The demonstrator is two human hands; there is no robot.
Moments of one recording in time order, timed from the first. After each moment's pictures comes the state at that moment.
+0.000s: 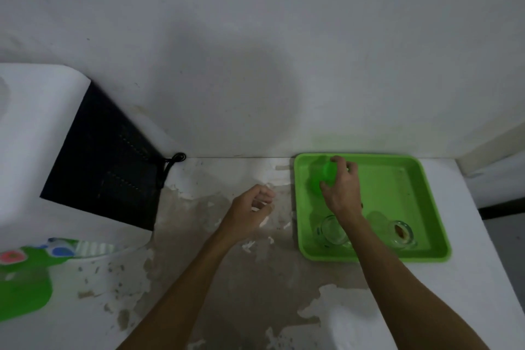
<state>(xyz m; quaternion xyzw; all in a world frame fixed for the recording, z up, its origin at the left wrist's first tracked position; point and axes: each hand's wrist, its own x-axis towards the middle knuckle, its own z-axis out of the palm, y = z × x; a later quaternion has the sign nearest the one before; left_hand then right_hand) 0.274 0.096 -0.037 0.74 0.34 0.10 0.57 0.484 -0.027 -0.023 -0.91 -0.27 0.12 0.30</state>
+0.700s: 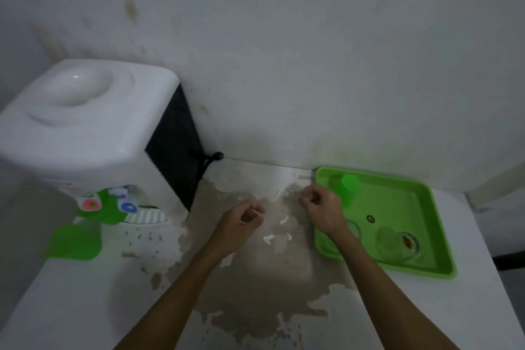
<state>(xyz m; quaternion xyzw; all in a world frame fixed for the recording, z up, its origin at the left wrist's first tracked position) 0.160 0.072 -0.001 0.72 0.38 0.16 0.56 0.375 -0.028 0.038 -0.81 -0.37 0.23 0.39</state>
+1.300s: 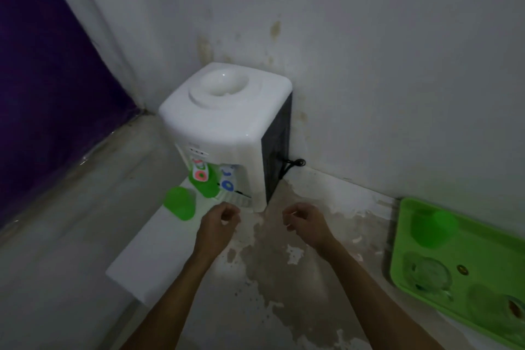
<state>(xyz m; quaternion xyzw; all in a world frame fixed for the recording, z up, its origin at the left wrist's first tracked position) -0.039 0.085 0.017 0.65 0.61 0.30 0.35 0.199 0.037 0.048 -0.68 -0.43 0.47 0.36</state>
